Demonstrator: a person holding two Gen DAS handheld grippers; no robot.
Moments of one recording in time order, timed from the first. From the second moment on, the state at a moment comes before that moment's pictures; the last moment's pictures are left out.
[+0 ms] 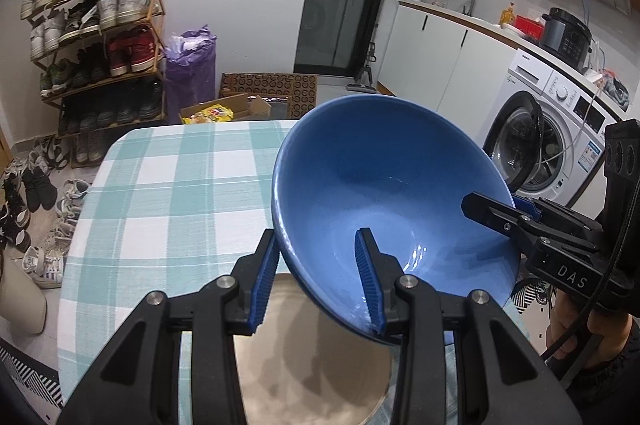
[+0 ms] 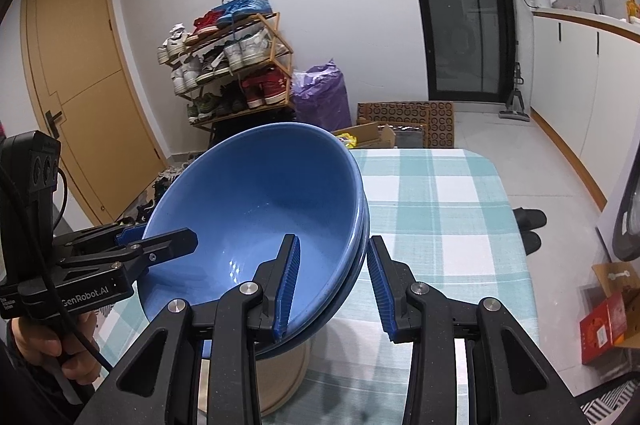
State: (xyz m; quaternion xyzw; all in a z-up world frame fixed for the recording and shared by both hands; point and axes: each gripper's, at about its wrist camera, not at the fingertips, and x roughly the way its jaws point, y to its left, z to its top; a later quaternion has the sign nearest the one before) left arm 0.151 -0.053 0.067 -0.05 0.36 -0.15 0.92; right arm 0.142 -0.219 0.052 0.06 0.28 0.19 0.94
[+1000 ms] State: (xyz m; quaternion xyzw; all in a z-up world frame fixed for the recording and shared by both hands) left arm 0.115 -0.003 0.057 -0.06 0.36 -0.10 0.93; right arm 0.130 -0.158 0.044 0.04 0.28 0.24 0.93
